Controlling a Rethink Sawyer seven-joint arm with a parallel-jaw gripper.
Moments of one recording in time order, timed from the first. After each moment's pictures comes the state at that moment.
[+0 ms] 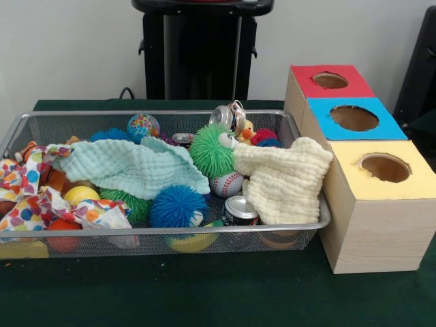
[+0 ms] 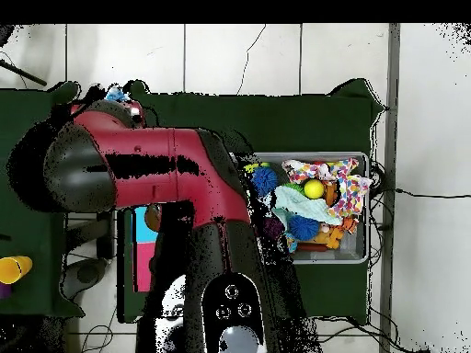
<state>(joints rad) -0.05 -0.92 0.15 1.40 0.07 0.61 1.66</state>
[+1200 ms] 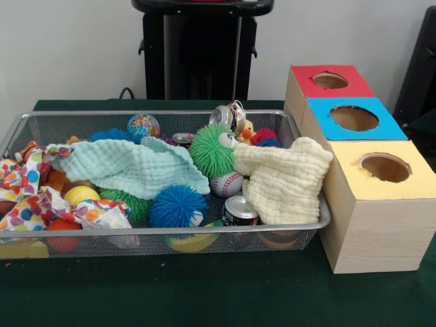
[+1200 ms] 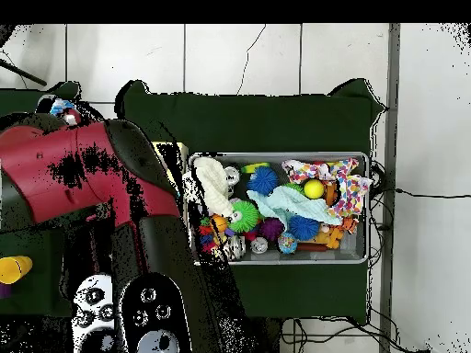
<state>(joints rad) 0.03 -0.93 0.23 1.33 -0.08 0.70 1.66</state>
